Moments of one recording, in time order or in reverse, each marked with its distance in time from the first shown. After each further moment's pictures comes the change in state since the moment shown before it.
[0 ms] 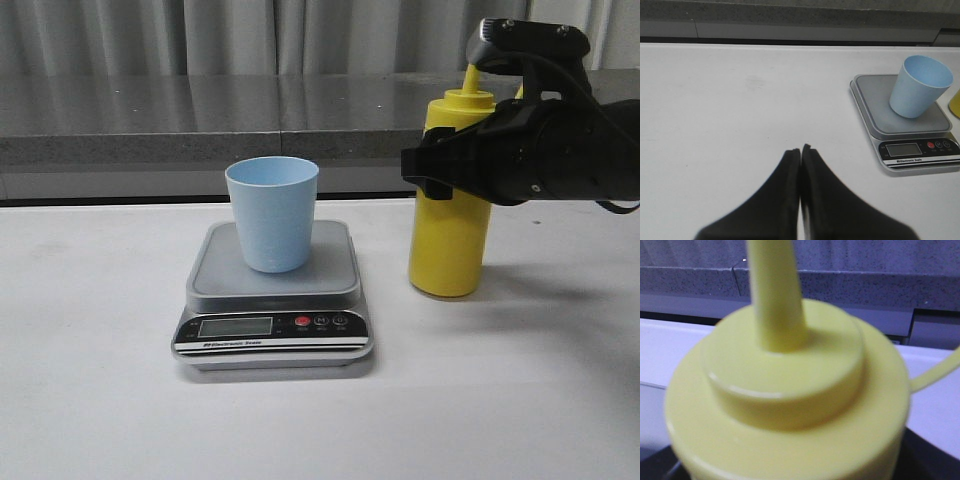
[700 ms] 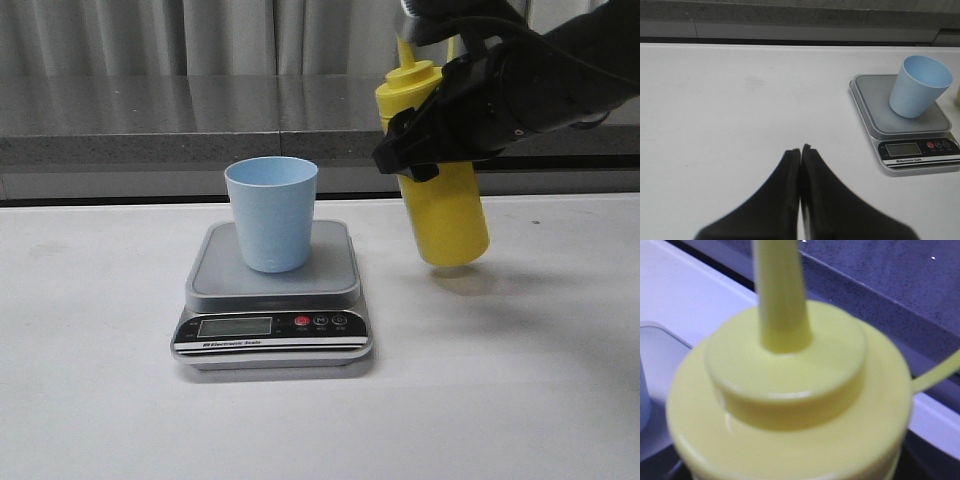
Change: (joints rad) left arm 0.000 0.000 0.000 0.000 0.000 0.000; right arm 0.021 -0.069 -0.205 -0.246 0.438 -0.165
